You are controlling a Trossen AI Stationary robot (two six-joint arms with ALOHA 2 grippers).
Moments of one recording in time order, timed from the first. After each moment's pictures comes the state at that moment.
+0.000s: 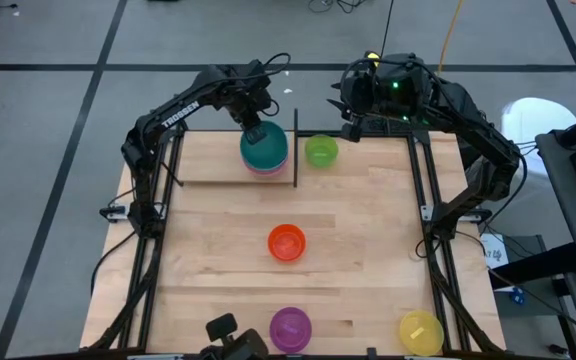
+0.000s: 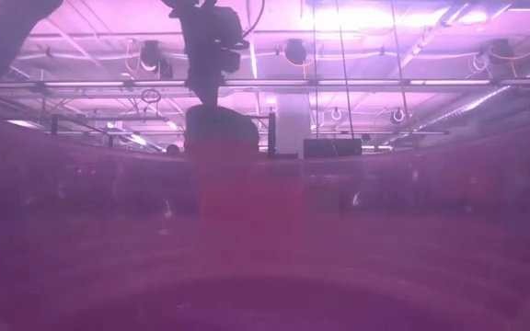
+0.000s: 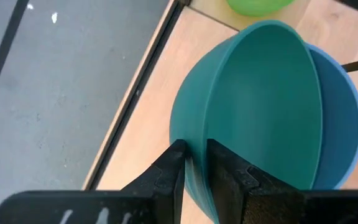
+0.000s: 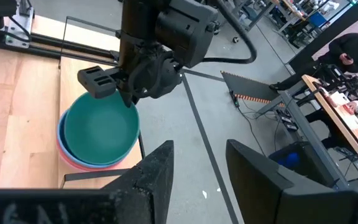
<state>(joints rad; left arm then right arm) 0.66 1.93 2.06 -1.34 -0.03 0.22 -0.35 1.54 2.09 -0.99 0.24 -0.49</state>
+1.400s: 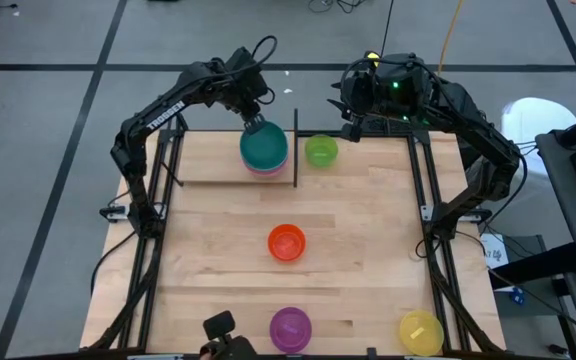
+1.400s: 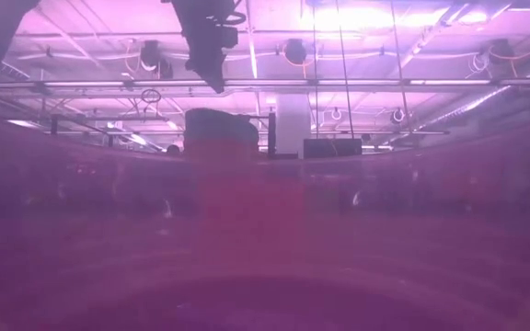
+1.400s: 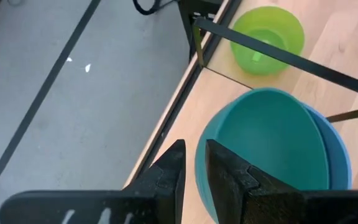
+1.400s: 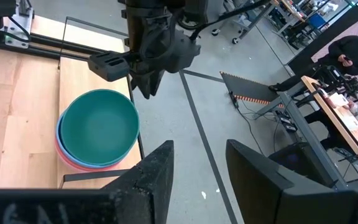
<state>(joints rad) 0.66 1.84 2.06 -1.21 -0.05 0.24 -0.35 1.54 2.09 -0.98 0.24 -0.49</state>
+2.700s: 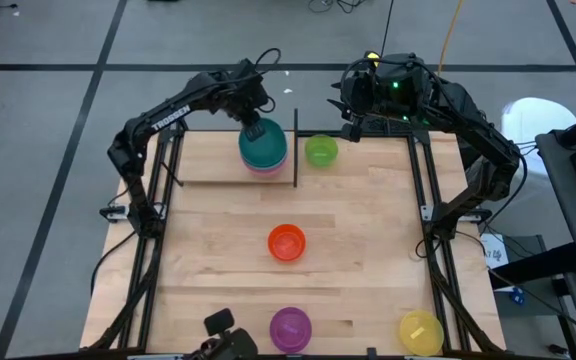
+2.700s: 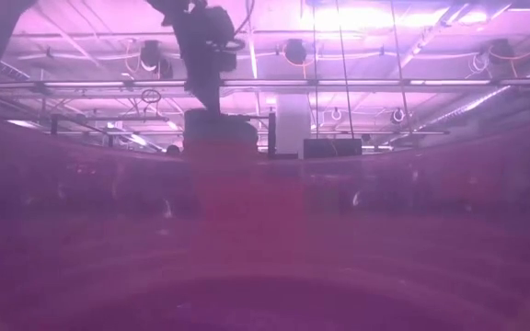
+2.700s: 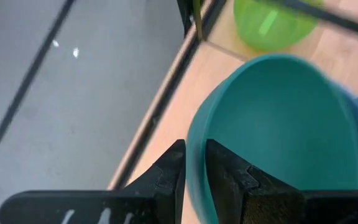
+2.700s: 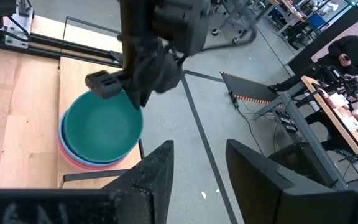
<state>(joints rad) 0.68 1.82 1.87 -1.09 -0.03 0.26 -0.35 1.54 2.09 -0.98 0.24 -0.49</state>
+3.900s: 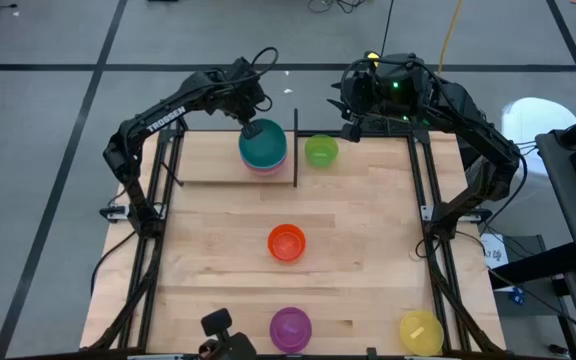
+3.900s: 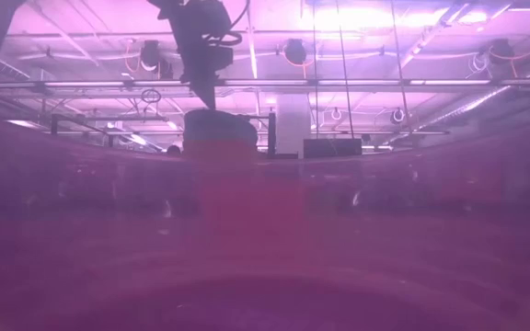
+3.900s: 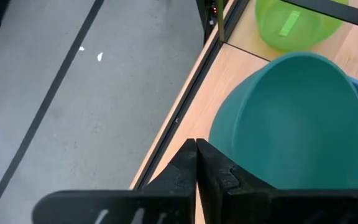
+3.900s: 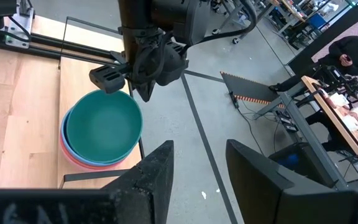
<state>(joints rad) 0.68 1.79 1.84 -1.07 -0.11 0.28 -0.35 1.54 2.09 -0.98 0.24 -0.49</state>
